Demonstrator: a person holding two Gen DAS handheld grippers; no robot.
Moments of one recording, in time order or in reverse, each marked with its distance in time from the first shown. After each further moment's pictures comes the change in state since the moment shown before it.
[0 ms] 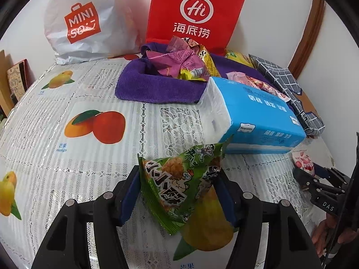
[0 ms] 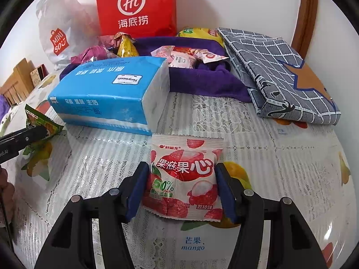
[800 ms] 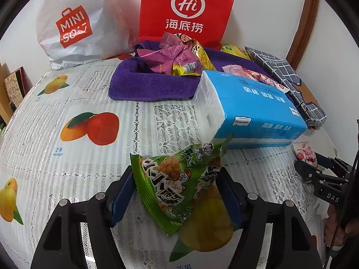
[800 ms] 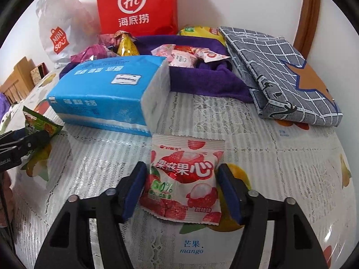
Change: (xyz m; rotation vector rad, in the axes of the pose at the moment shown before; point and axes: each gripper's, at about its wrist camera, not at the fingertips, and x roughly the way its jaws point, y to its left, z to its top) left arm 0.003 -0.009 -0.001 0.050 0.018 0.012; right arm 0.005 -0.003 0.004 0.012 0.020 0.004
